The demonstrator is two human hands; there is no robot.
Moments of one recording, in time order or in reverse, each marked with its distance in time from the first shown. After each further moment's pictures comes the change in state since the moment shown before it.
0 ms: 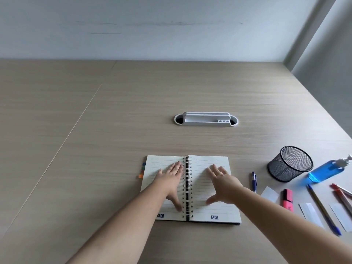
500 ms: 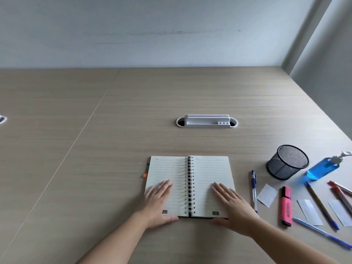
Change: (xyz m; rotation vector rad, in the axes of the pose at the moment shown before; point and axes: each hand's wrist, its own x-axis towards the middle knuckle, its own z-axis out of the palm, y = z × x) left_hand -0.062 -0.018 0.079 -0.134 0.345 0.004; right_hand -0.067 0.009 0.056 0.015 0.195 -0.158
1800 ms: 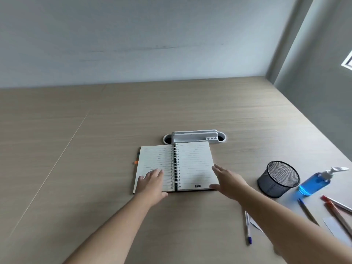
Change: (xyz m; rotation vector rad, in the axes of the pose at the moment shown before) left_hand 0.106 0.015 -0.092 0.075 0.000 -0.206; right_hand 0.092 0.059 -0.091 0.157 0.049 0.284
